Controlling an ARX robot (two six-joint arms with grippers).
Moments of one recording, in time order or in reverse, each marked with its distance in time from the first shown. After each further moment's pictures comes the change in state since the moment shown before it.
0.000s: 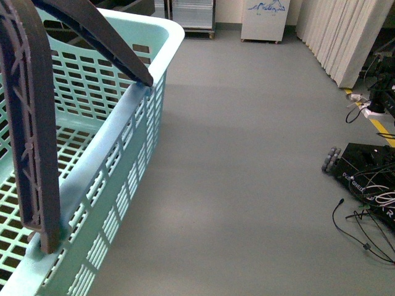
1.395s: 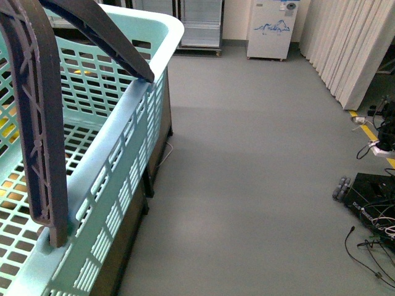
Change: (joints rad) left arm -0.005 -0.005 0.003 0.000 0.000 -0.006; right arm 0.001 0.002 0.000 0.000 0.003 0.000
